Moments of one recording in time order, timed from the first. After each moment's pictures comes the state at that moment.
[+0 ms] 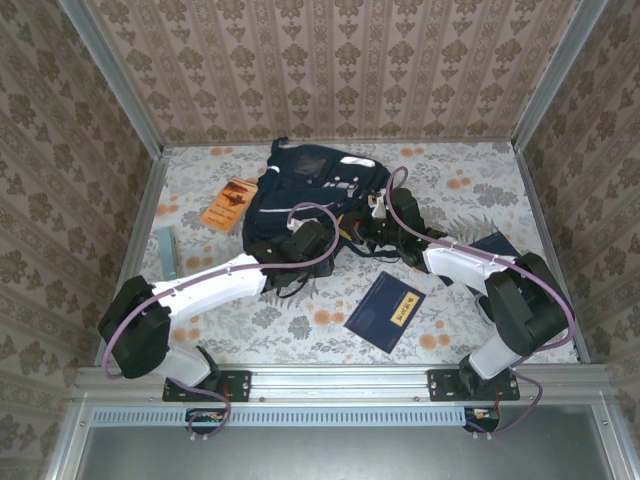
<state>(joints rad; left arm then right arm) -0.94 1.46 0.98 -0.46 -0.19 -0.84 0.48 1.57 0.87 0.27 -0.51 1.25</state>
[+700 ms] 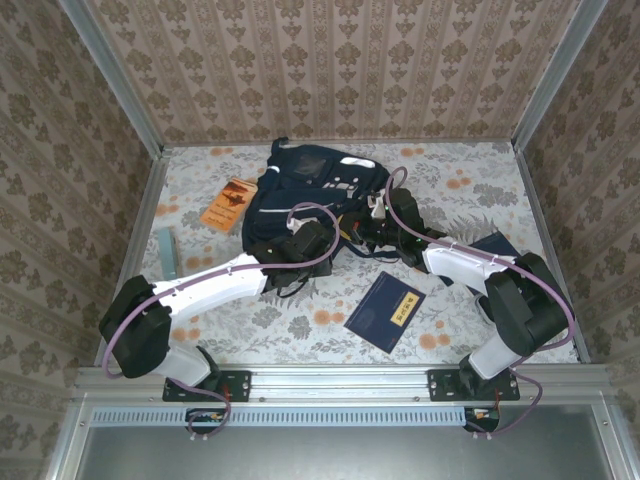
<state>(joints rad) -0.94 1.46 0.98 -0.45 -0.21 -0.84 0.48 1.57 0.87 0.27 -0.51 1.25</state>
